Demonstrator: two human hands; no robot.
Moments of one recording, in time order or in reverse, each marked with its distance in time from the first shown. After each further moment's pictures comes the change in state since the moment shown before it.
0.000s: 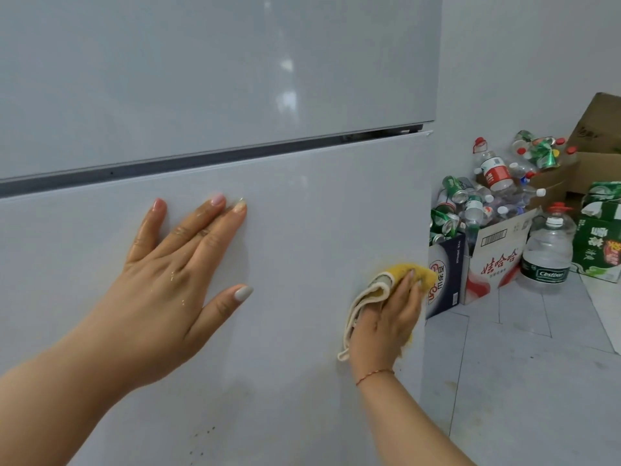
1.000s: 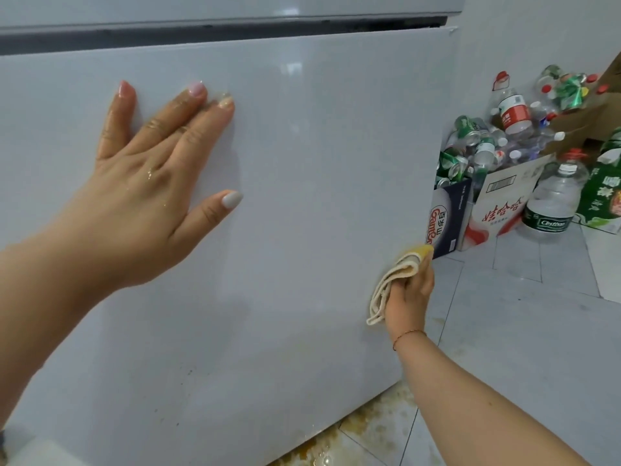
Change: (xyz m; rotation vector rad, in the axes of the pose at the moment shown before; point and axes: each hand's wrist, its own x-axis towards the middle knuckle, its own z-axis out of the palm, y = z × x) left_hand 0.002 0.001 0.014 0.019 0.124 0.009; right_hand -0.003 0.117 -0.031 0.061 -0.221 0.126
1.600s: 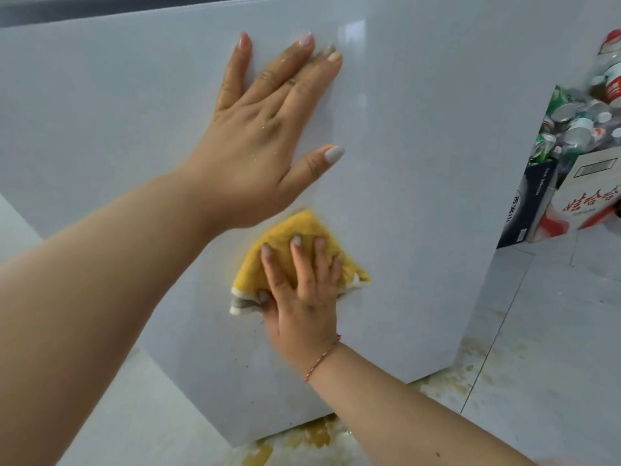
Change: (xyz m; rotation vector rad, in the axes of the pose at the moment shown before) left_hand -0.004 -0.001 -0.007 0.006 -0.063 0.042; right_hand -0.187 -0.129 0.099 -0.223 -0.187 -0.905
